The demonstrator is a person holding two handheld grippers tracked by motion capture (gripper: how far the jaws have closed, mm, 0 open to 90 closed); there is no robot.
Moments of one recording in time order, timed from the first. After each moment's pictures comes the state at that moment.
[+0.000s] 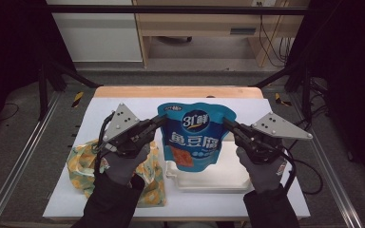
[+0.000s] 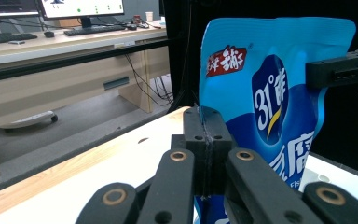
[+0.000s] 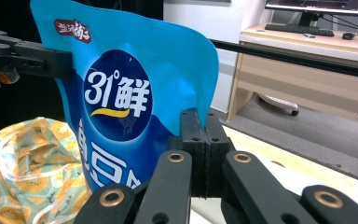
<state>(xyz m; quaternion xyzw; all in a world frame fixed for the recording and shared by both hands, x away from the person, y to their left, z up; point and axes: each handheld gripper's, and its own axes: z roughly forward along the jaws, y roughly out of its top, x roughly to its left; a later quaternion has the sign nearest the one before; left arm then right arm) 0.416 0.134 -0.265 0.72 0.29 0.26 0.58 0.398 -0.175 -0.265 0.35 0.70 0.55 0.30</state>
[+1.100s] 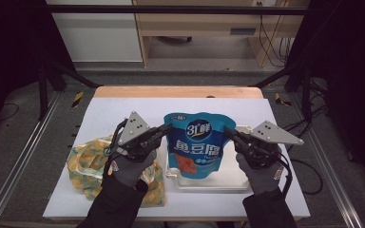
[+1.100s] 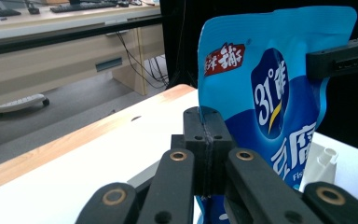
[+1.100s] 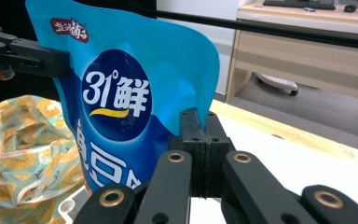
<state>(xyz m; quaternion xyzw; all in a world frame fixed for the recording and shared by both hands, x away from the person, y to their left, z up) 0.428 0.126 -0.301 0.74 0.29 0.24 0.55 0.405 -0.182 -0.301 0.37 0.71 0.53 0.29</state>
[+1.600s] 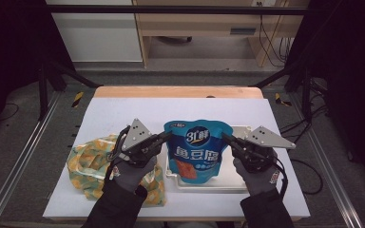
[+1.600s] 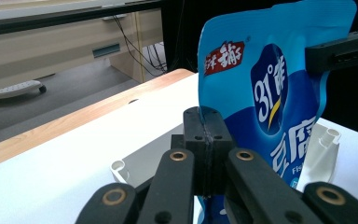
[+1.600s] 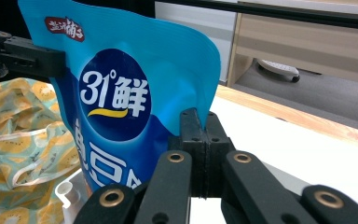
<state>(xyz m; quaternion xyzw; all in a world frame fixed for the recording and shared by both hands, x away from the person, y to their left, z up) 0.426 0.126 -0.321 0.75 0.30 0.23 0.54 0.406 -0.179 -0.319 0.38 0.72 0.51 0.28</state>
